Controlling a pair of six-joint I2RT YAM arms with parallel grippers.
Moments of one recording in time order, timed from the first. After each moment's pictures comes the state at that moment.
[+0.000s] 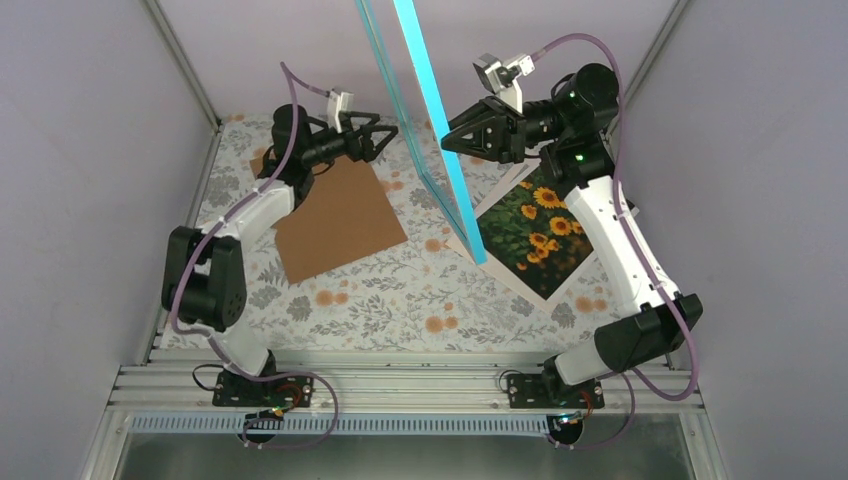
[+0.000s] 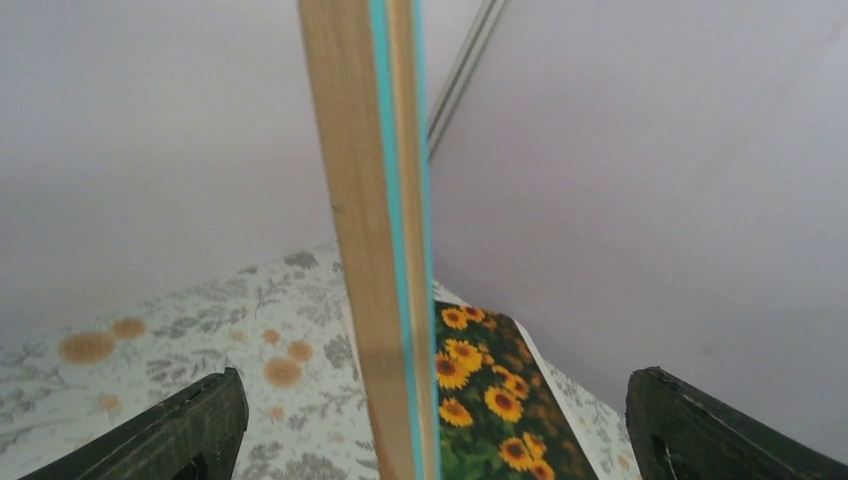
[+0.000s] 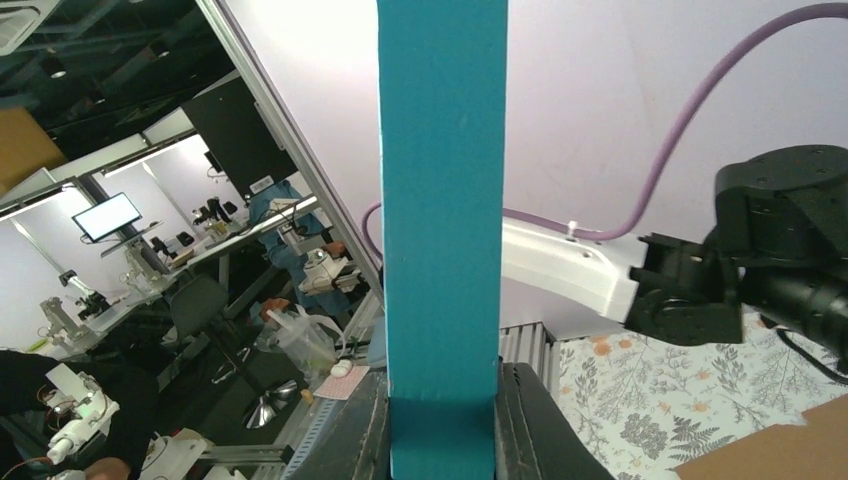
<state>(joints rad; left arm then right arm) -0.25 1.67 1.23 0.42 0.81 -0.44 0.35 1.49 1.67 0.24 -1.51 0.83</state>
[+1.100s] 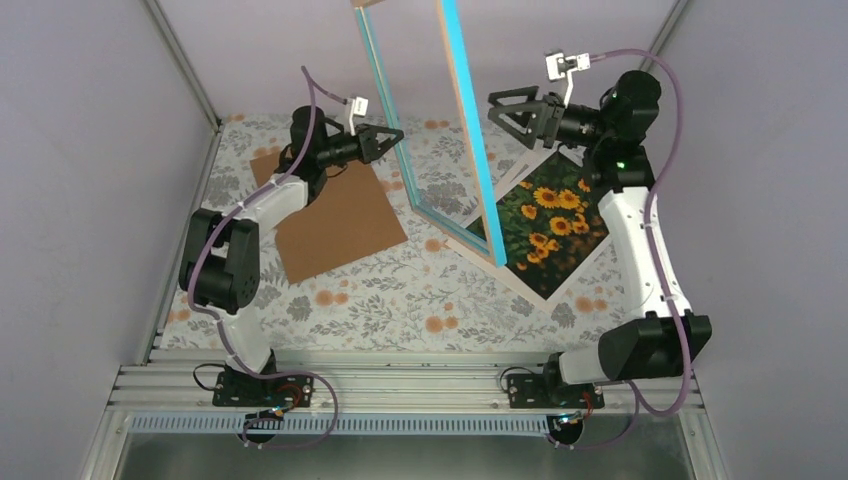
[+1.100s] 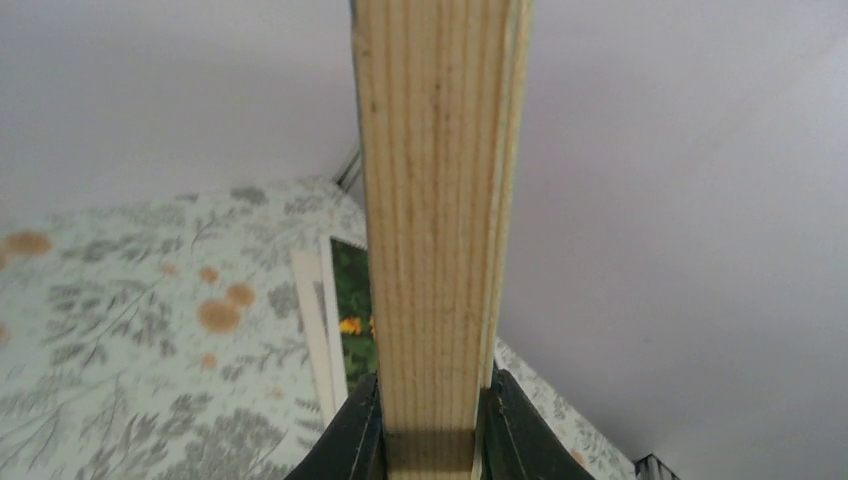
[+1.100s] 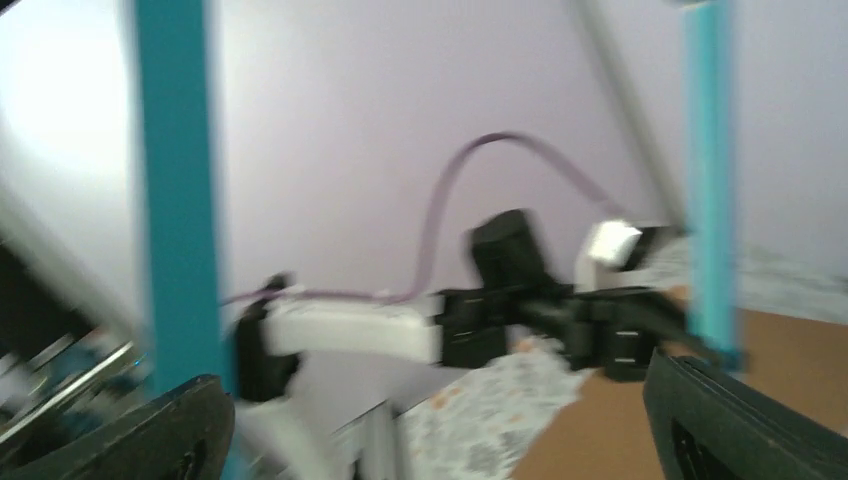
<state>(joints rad) -0.28 1.84 1.31 0.53 0.89 -0.62 0.11 1.42 1.56 0.12 -1.35 0.75</state>
